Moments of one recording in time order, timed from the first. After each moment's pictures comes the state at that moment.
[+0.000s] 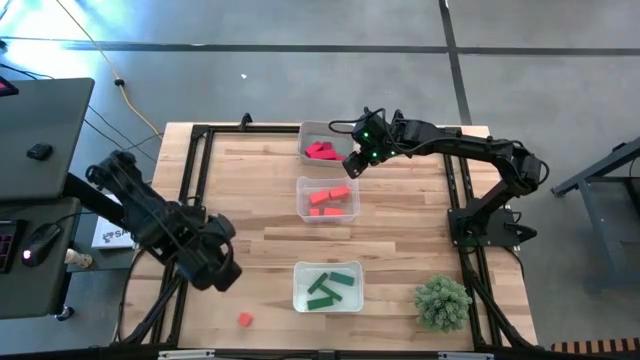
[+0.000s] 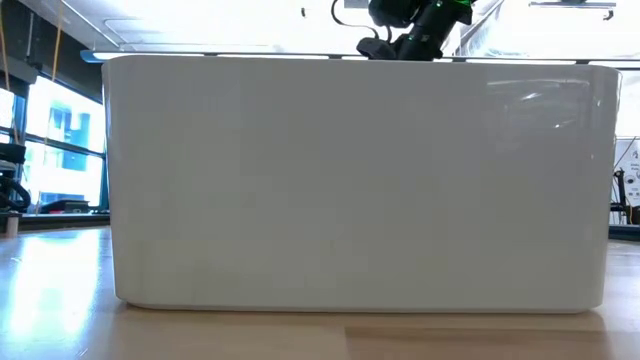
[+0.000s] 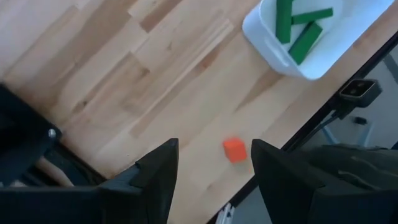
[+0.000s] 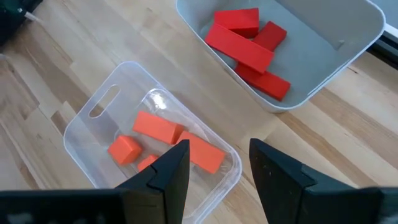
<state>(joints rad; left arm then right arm) -0.61 1.40 1.56 -1.52 -0.19 -1.52 -0.37 1.57 1.36 -0.74 -0.01 0.46</state>
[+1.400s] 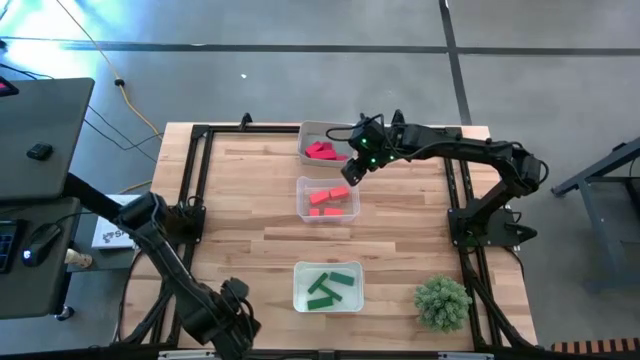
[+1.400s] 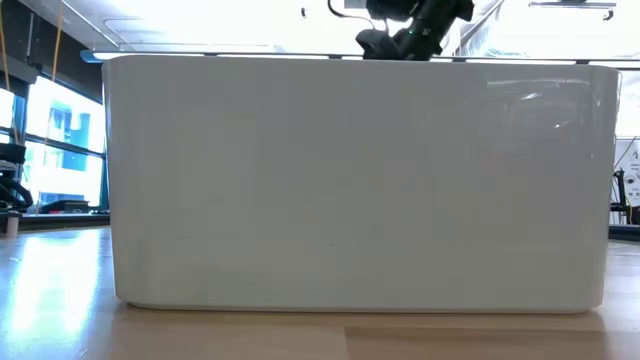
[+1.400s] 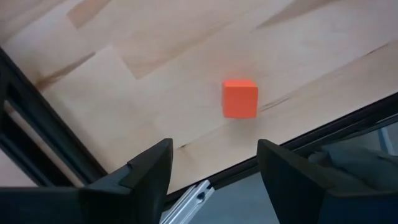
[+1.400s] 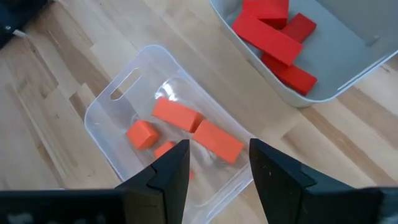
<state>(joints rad) -0.79 1.86 1.56 -1.31 0.01 -1.94 -0.33 1.57 1.36 -0.74 -0.04 0.44</state>
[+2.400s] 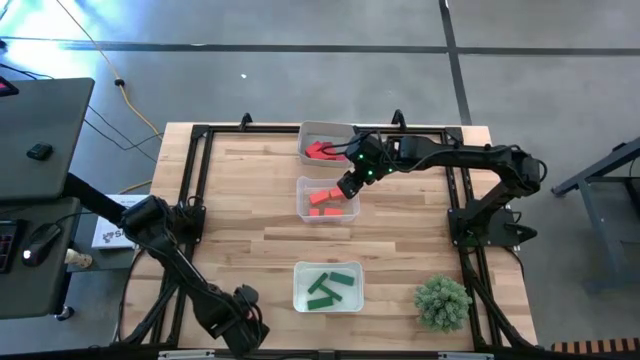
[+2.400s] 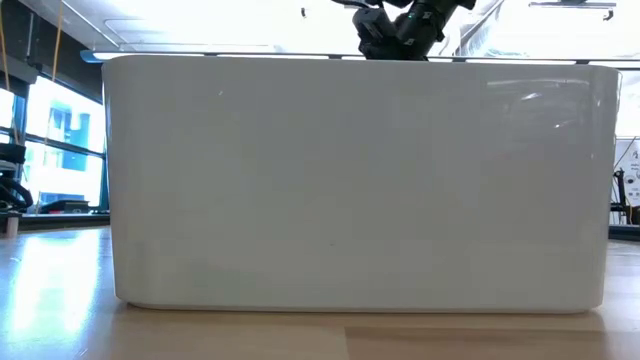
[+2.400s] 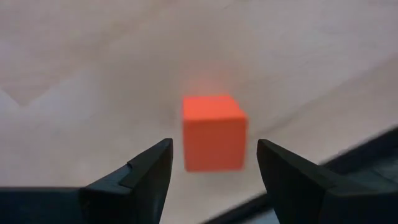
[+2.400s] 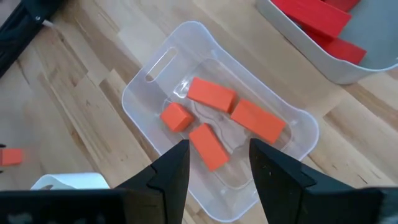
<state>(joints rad) -0.79 1.90 1.25 -0.79 0.02 -1.91 -0.21 1.57 1.36 -0.74 -0.03 0.58</state>
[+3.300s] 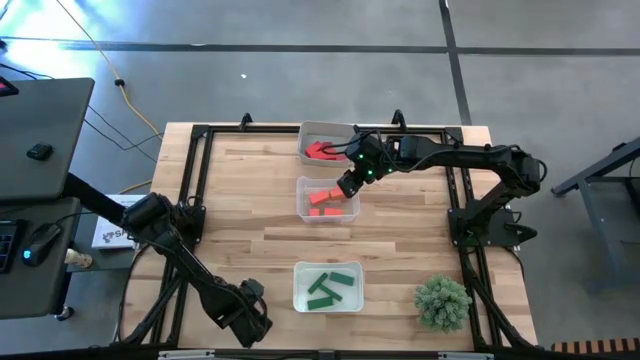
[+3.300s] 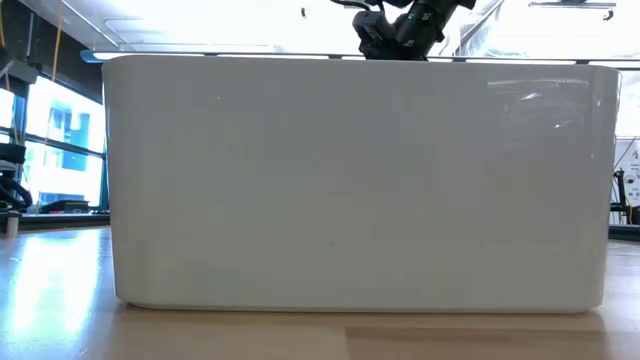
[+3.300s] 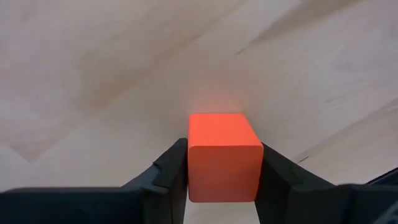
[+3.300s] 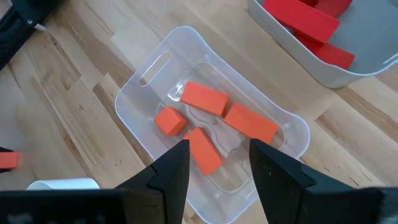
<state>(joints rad) -0.72 1.90 1.16 -0.72 0.02 -1.80 -0.21 1.57 1.36 -0.74 -0.01 0.58</state>
